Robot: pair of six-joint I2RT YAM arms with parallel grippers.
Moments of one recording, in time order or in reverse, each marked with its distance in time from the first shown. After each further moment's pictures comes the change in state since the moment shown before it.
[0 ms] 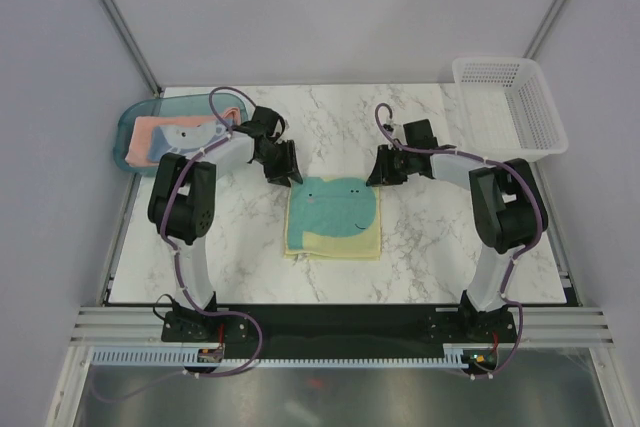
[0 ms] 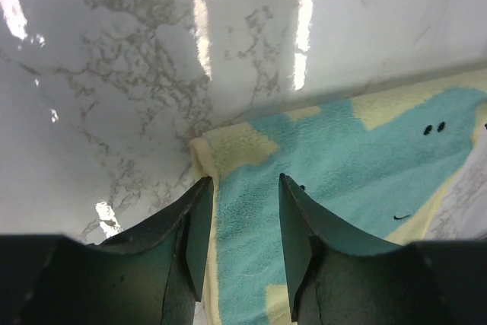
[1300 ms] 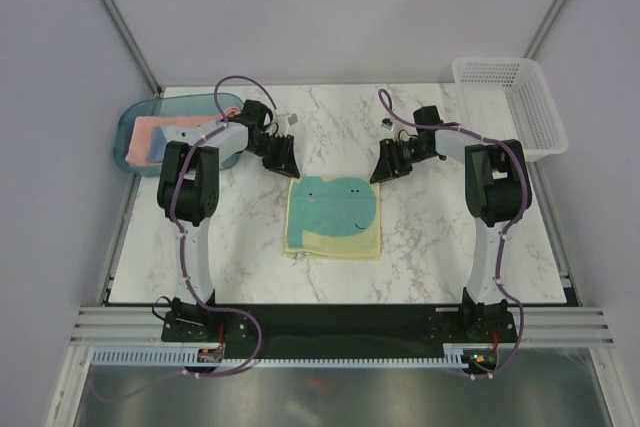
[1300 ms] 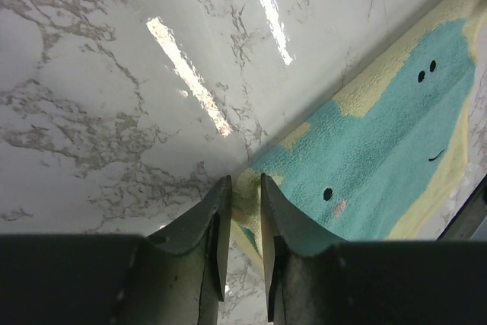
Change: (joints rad) left arm 0.101 0.185 0.181 -0.035 0.348 0.483; right arm -0.119 0.247 0.330 -0.371 -0.330 -0.406
